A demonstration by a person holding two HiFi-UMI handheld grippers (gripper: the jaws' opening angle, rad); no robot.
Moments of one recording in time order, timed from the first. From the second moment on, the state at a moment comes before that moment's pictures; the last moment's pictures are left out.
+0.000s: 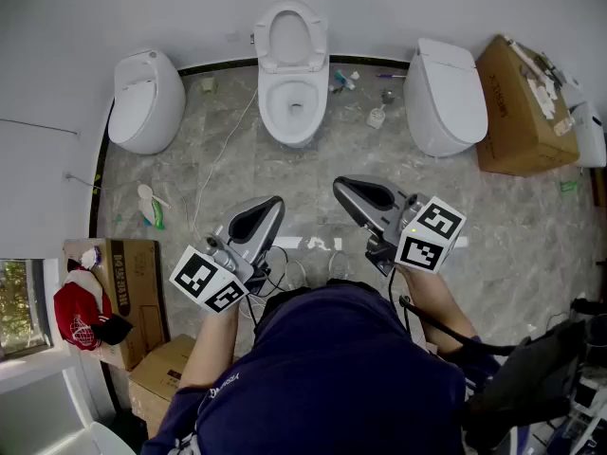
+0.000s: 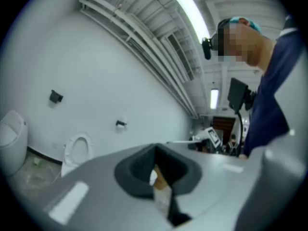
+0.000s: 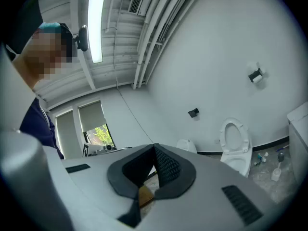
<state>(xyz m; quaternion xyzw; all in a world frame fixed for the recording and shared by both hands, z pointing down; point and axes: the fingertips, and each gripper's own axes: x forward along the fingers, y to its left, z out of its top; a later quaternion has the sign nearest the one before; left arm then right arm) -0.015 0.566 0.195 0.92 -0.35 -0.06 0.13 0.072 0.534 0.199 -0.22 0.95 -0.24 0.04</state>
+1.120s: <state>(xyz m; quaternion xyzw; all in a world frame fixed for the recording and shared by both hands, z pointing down) 0.028 0.498 0.205 0.90 -0.41 -0.05 0.13 0.161 0.451 0.248 -0.22 0.92 -0.32 0.03</state>
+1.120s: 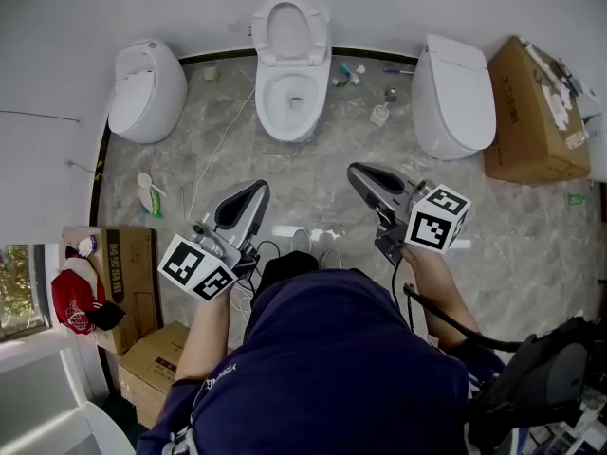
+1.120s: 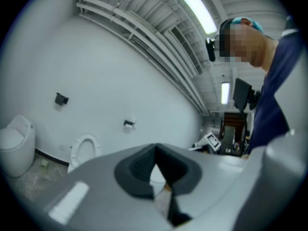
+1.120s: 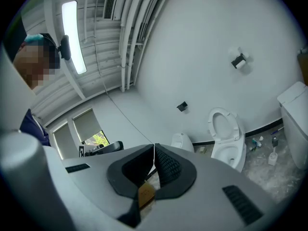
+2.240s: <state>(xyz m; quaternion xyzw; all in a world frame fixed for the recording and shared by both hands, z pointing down) -0.095 0.133 0.237 0.93 -0.32 -0.02 0.17 0.033 0.108 0.287 -0.27 0.89 -0.37 0.02</state>
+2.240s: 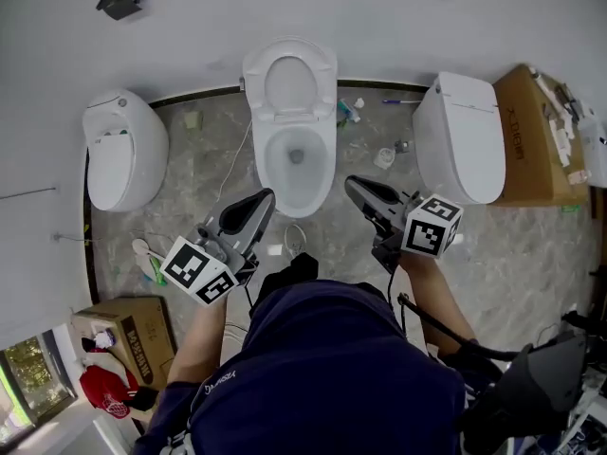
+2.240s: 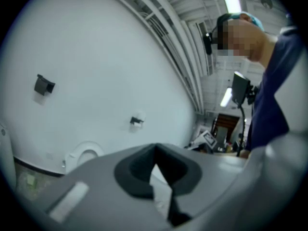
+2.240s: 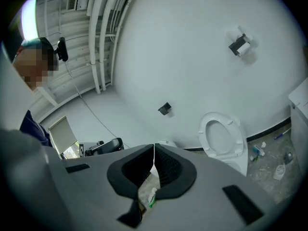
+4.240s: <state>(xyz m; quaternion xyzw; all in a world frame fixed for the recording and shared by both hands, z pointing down) -0.093 -0.023 0.282 0.85 -0.48 0.02 0.22 0.019 -0.250 0.432 -0.26 0.91 -0.26 -0.17</state>
